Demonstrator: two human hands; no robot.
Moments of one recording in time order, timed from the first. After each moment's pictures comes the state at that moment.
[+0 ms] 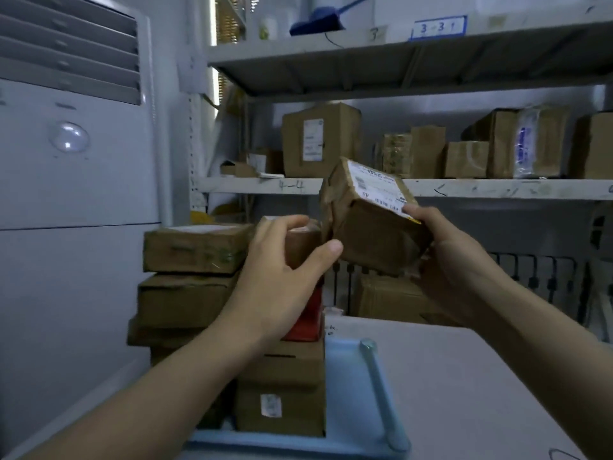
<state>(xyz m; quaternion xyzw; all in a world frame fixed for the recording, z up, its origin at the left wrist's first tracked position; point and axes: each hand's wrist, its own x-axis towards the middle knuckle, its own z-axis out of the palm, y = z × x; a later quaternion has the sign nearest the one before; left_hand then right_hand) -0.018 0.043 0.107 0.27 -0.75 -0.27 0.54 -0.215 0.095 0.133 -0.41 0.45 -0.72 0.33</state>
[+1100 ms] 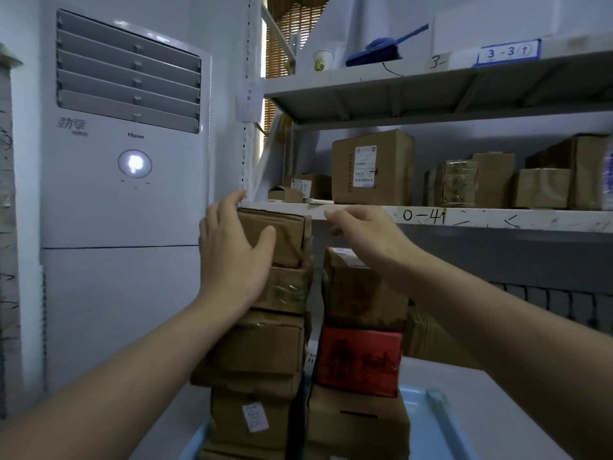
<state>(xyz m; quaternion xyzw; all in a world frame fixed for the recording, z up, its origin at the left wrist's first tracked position) 0.074 -0.063 0.145 0.40 -0.65 -0.05 0.65 -0.096 -0.023 0.186 -0.66 0.54 -0.50 0.12</state>
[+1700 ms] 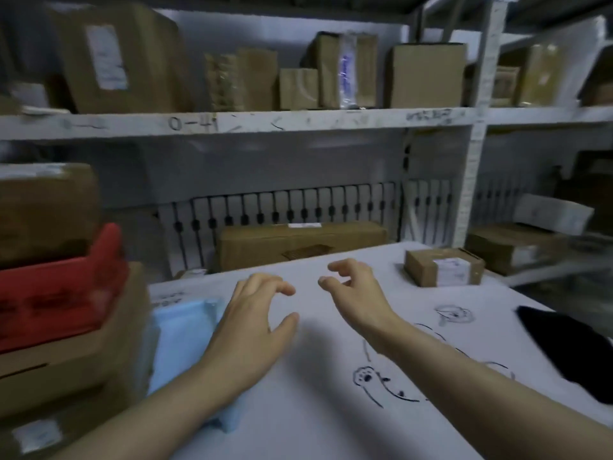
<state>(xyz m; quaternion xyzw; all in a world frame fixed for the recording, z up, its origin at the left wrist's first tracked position) -0.211 0.047 -0.033 0.15 -0.91 -0.19 0.34 -0.365 0.146 -0.029 -0.33 0.77 -0.54 0.07</state>
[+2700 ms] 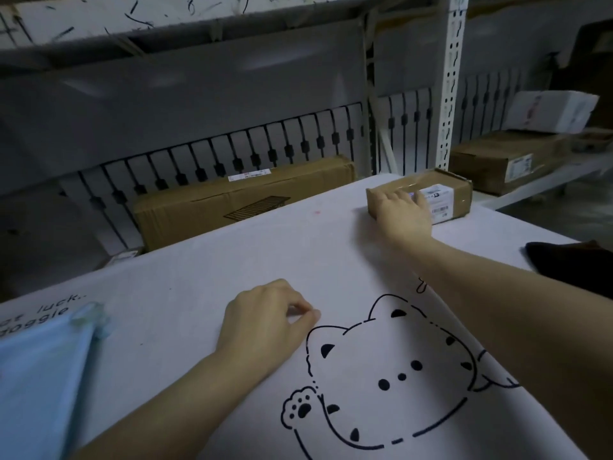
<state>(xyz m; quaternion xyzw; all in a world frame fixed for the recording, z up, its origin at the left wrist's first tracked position) -0.391 0.043 -0.122 0.20 -0.96 -0.08 0.18 -0.642 0.138 -0.116 -0.29 0.93 -0.13 -0.17</state>
